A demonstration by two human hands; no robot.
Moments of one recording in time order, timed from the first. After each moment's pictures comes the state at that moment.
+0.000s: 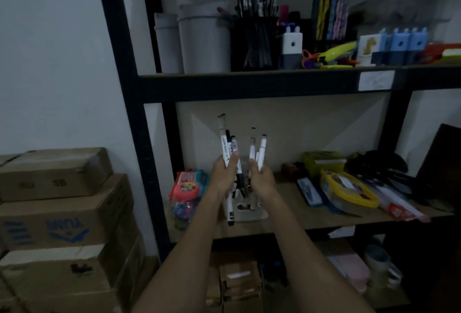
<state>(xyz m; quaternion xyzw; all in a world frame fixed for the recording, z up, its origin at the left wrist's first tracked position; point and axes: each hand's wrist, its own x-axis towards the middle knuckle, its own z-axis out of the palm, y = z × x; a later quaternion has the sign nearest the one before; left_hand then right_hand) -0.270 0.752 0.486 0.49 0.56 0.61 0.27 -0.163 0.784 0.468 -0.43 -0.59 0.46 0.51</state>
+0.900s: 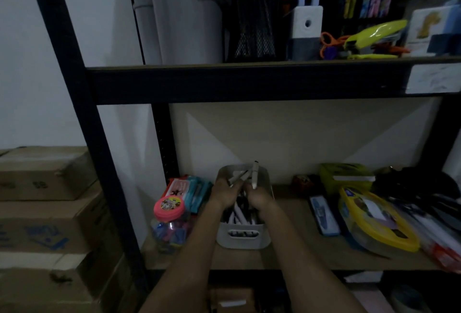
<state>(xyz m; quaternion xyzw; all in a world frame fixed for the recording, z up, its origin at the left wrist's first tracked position) -0.287 0.851 0.439 0.46 0.72 0.45 0.27 -0.183 0.902 0.425 -0.49 -0.62 0.56 0.27</state>
